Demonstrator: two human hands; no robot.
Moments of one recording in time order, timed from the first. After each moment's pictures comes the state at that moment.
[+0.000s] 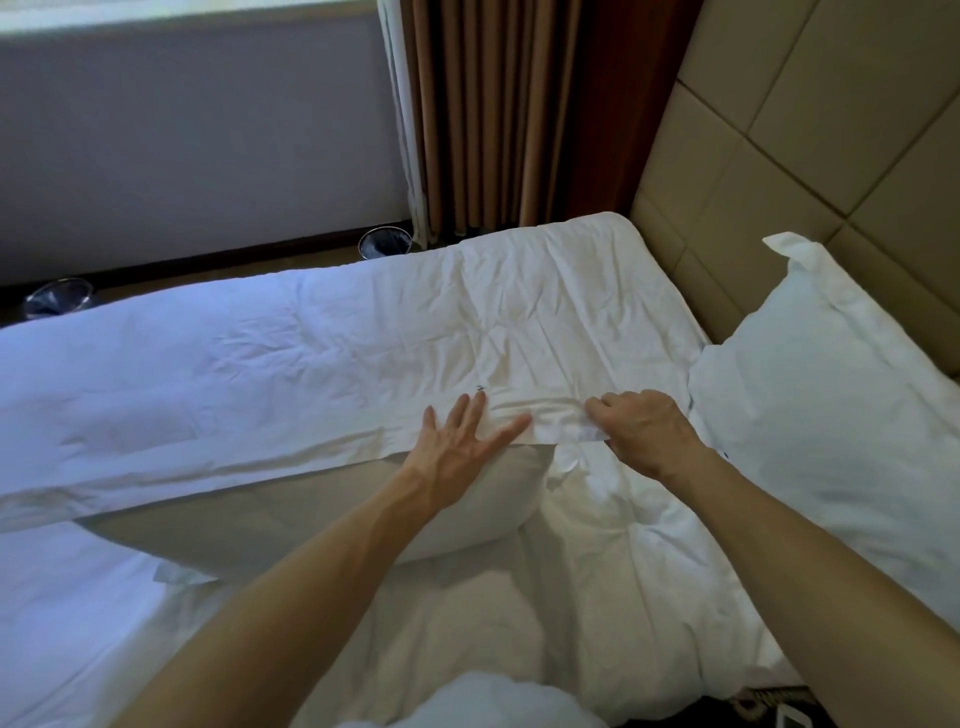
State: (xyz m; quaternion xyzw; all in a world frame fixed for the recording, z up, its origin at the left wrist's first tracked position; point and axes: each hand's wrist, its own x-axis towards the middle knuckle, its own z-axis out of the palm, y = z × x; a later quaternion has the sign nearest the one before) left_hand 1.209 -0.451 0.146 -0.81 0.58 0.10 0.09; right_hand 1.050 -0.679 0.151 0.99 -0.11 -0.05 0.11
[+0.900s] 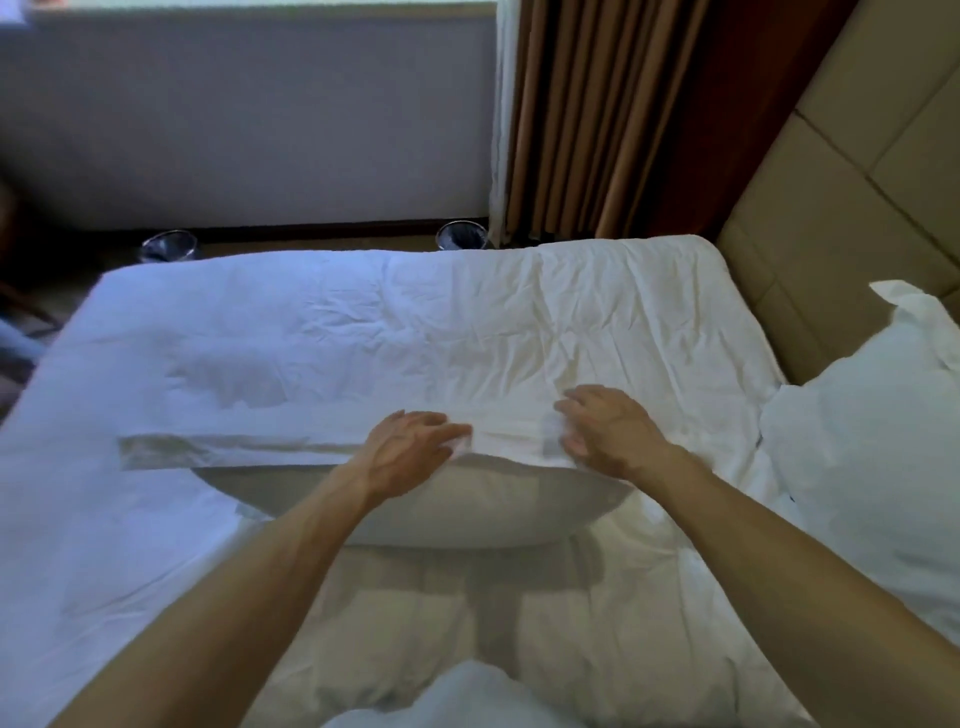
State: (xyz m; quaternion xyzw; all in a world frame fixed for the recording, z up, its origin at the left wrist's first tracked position) left_hand 1.275 -0.299 0.151 -0.87 0.48 0.11 -0.07; right_hand 1.137 -0.570 0.176 0.99 -0.03 -0.10 -0.02
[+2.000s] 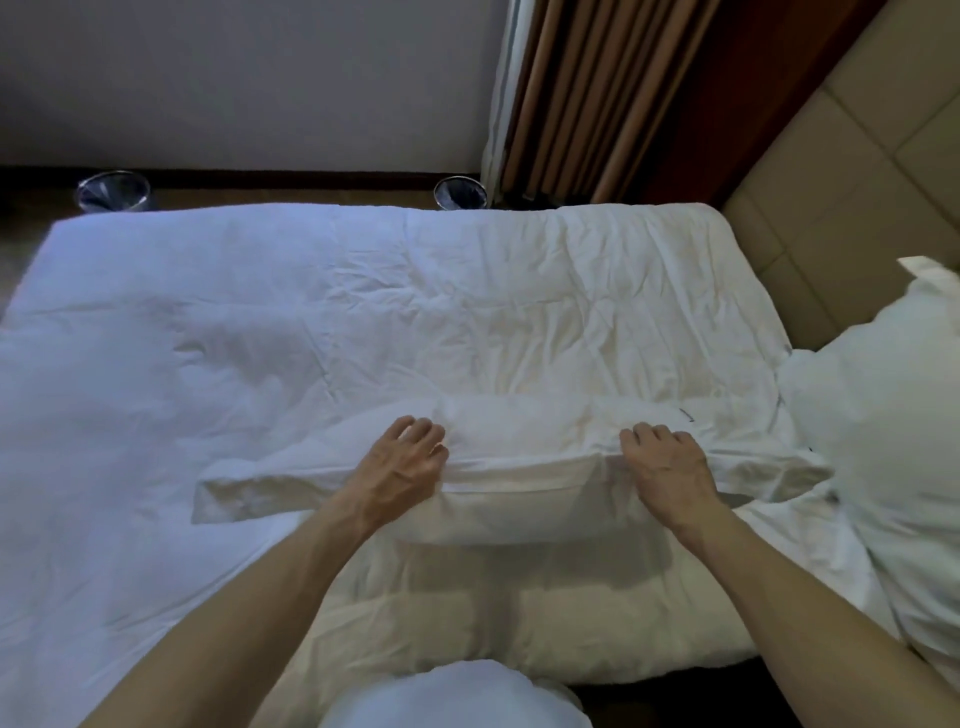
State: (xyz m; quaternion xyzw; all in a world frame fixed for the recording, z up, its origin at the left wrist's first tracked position) left_hand 1.360 -0.121 0.081 -0.79 0.61 -0.06 0.00; right_hand 1.147 -0.402 0.137 0.95 -0.19 -0.13 0.19
